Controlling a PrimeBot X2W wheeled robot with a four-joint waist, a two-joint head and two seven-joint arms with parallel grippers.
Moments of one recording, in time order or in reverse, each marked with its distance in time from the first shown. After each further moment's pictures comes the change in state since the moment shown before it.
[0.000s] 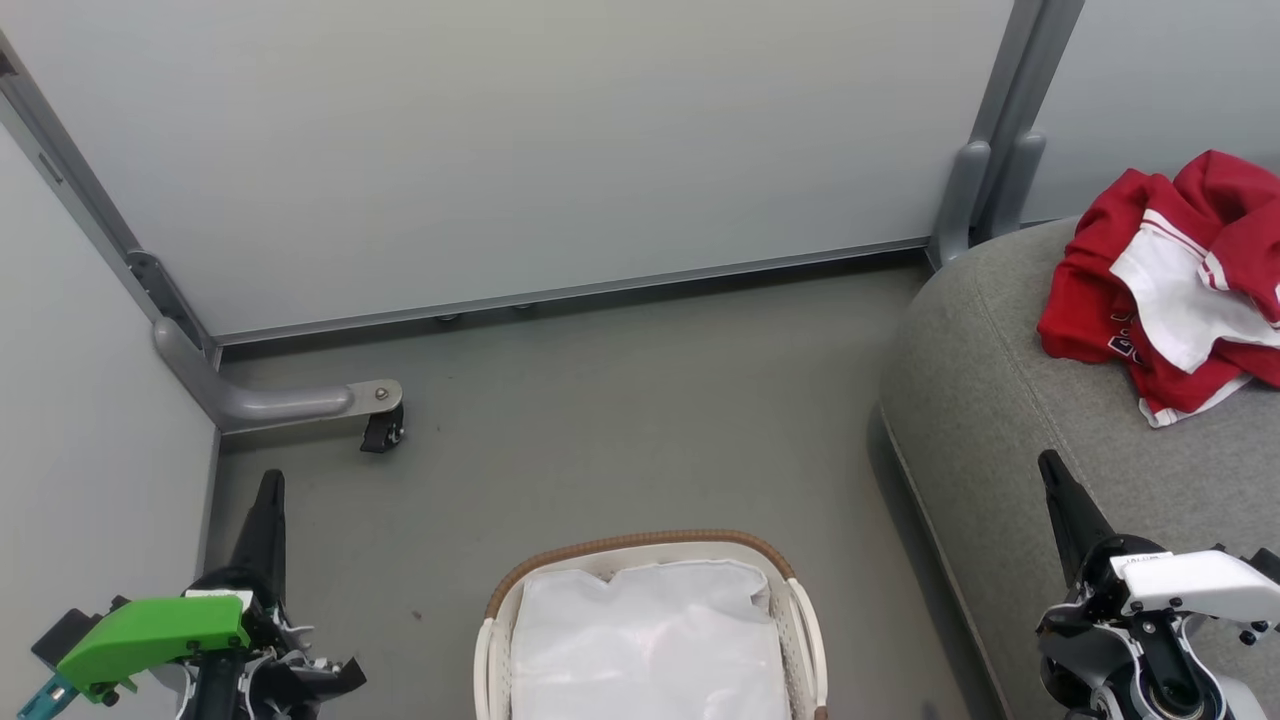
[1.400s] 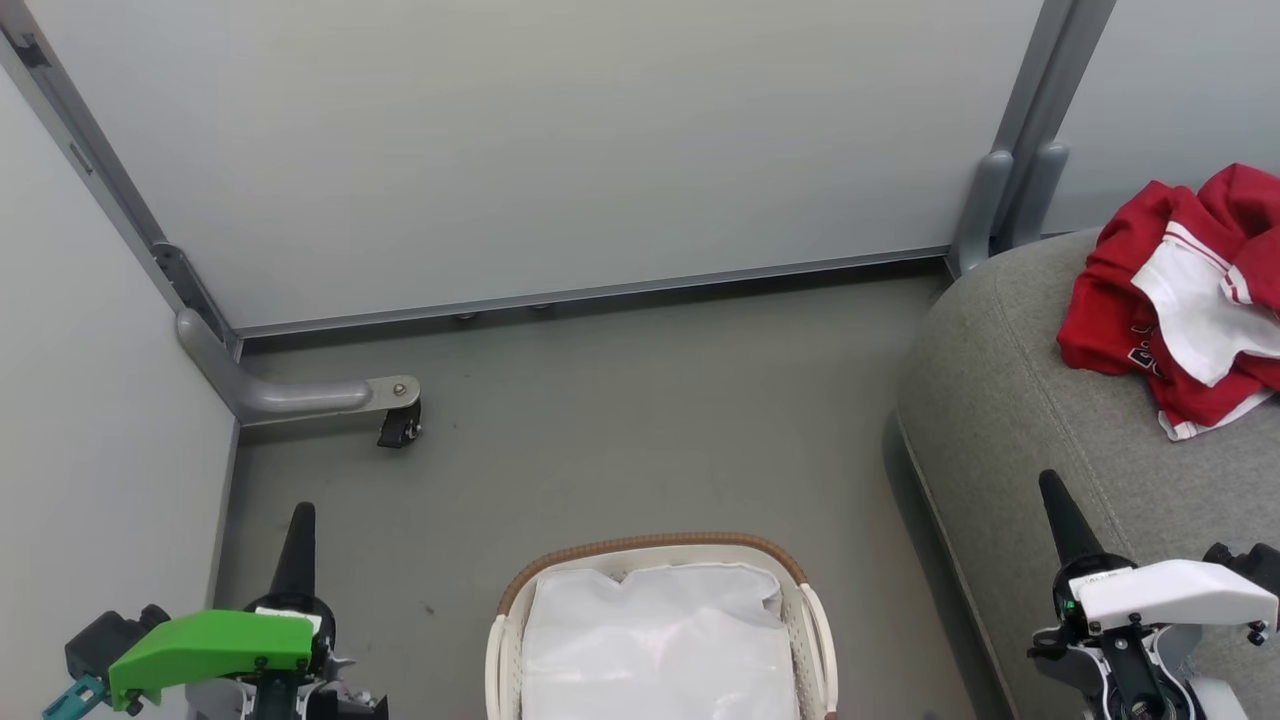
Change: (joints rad) left arm 0.033 0.000 -0.072 0.023 0.272 0.026 -0.087; right arm 0.013 0.003 0.014 0.029 -0.330 0.000 -0.083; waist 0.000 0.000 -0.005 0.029
